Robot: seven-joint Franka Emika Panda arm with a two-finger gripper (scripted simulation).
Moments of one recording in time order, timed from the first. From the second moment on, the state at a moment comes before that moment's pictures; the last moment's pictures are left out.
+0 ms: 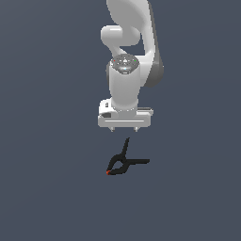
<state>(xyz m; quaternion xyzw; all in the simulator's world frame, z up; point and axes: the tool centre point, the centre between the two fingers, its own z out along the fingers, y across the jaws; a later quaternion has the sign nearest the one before) 0.008 0.016 0.175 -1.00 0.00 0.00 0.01</state>
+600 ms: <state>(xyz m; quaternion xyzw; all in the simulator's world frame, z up) 0.009 0.022 0.178 -1.00 0.00 0.00 0.01</state>
